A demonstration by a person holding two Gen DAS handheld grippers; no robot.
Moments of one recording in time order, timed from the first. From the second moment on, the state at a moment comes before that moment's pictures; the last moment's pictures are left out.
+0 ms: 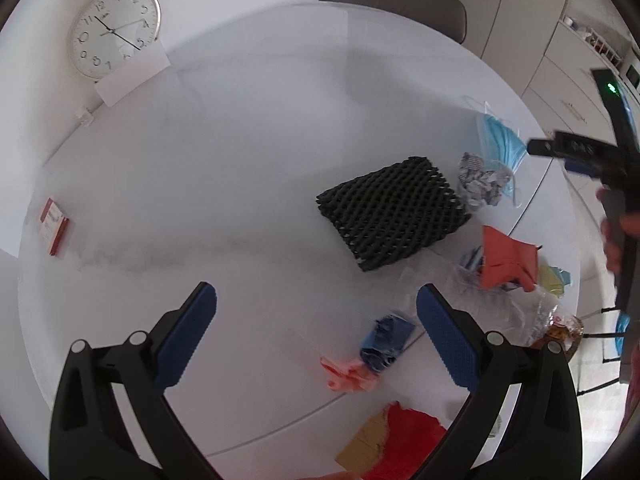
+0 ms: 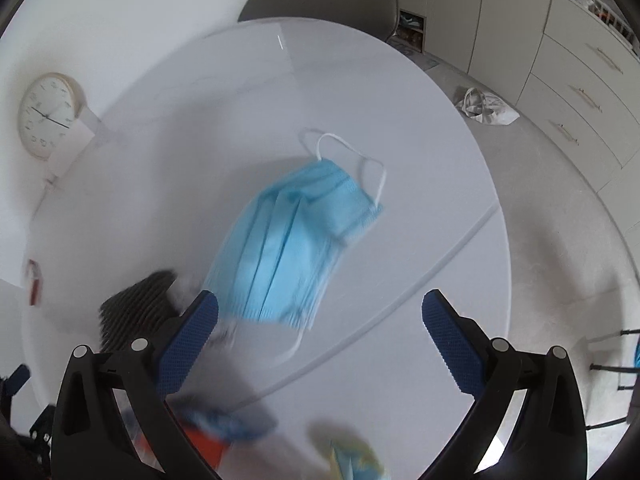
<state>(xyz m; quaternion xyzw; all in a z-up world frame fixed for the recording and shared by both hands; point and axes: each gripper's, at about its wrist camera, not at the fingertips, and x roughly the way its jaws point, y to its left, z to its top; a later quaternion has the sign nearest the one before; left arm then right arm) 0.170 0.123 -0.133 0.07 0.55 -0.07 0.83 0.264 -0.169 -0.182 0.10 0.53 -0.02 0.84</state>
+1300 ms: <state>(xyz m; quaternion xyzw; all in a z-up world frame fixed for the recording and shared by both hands) 0.296 0.086 -0.207 0.13 0.57 -0.29 0.76 0.239 -0.196 -0.145 0.06 0.51 0.13 0.85</state>
